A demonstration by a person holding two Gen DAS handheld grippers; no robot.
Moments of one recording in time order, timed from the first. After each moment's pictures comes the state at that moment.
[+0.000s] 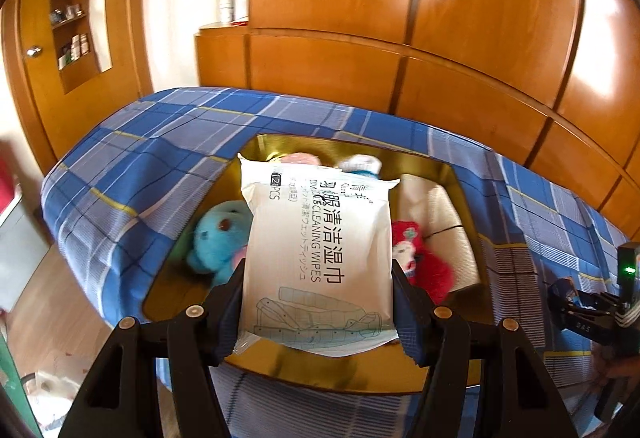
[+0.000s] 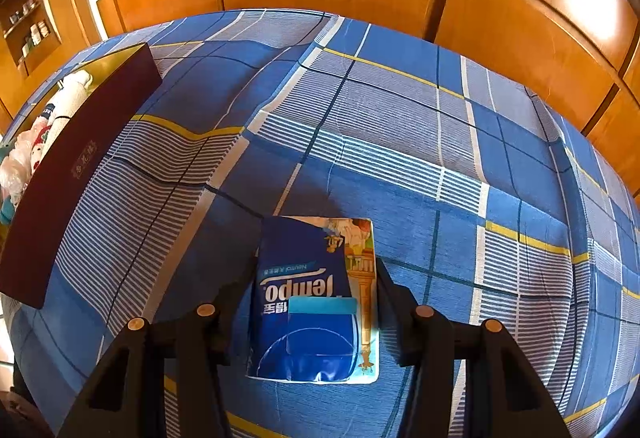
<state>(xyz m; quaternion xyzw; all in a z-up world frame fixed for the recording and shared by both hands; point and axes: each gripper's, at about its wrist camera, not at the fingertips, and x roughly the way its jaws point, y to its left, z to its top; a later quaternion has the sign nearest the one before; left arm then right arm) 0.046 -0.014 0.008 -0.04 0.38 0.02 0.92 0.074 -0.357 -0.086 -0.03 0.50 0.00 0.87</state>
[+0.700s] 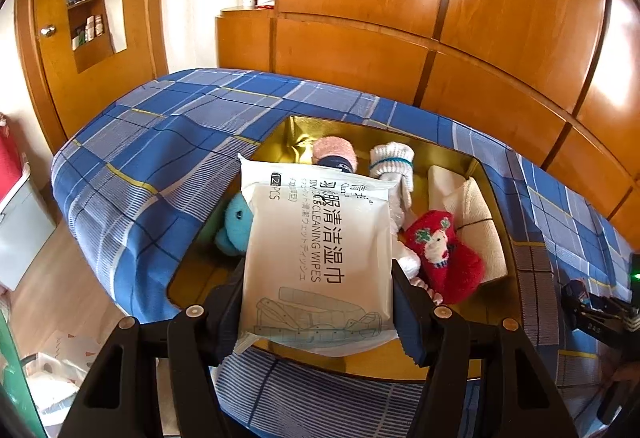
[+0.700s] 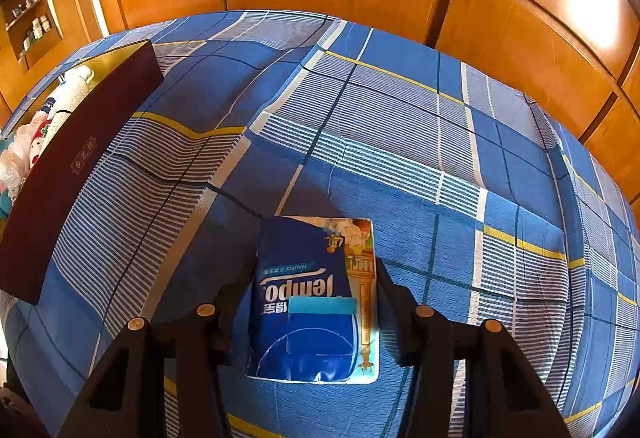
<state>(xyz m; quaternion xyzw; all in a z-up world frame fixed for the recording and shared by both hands) 0.047 0.007 -0.003 -0.06 0.40 0.04 0.91 0.072 -0.354 -0.086 -0.04 0.49 0.00 0.87</state>
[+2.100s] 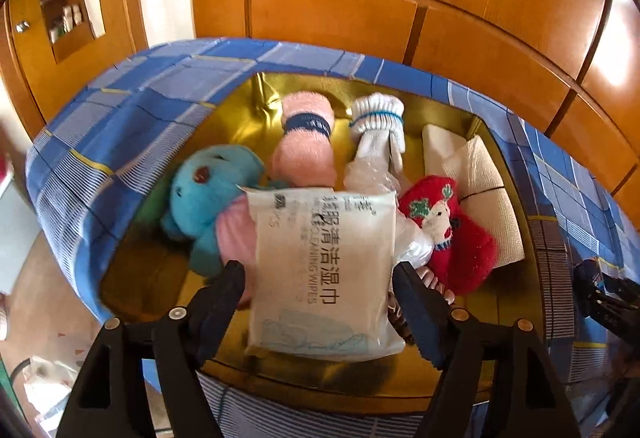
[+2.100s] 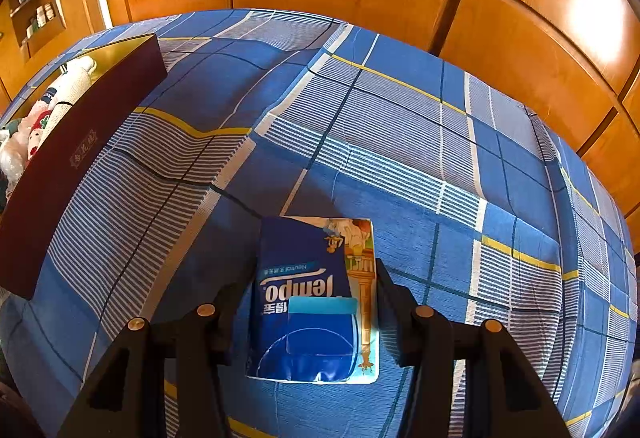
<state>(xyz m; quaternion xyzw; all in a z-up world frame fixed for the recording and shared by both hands) 0.077 -0.011 -0.037 -0.05 0.44 0.02 0.89 0.073 -0.349 -0.086 -0.06 0.49 0.00 0.87</state>
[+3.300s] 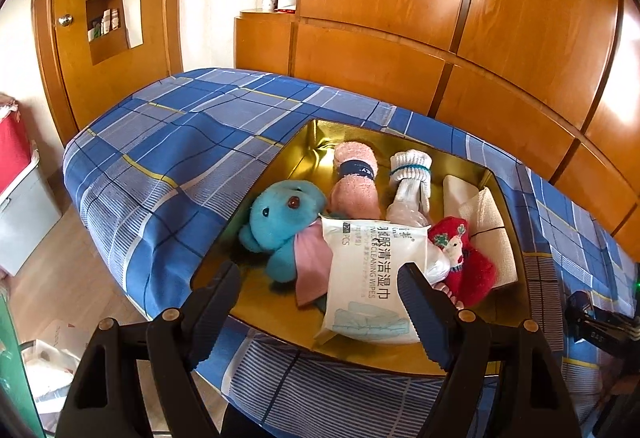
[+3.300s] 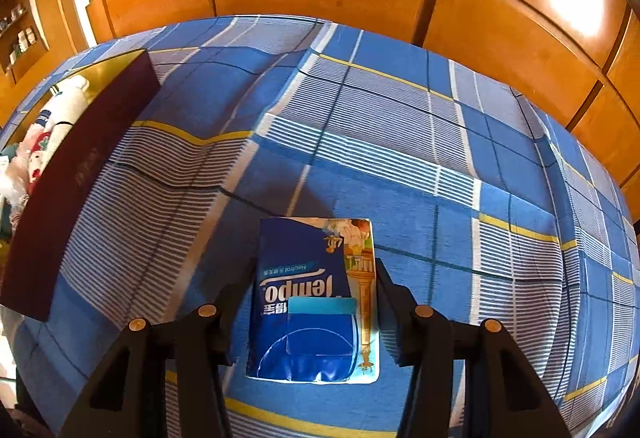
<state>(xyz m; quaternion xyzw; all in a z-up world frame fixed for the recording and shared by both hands) 0.035 0.026 -0.003 -0.08 0.39 0.07 0.92 0.069 -0.344 -0.080 -0.02 0.49 -0.03 0.87</state>
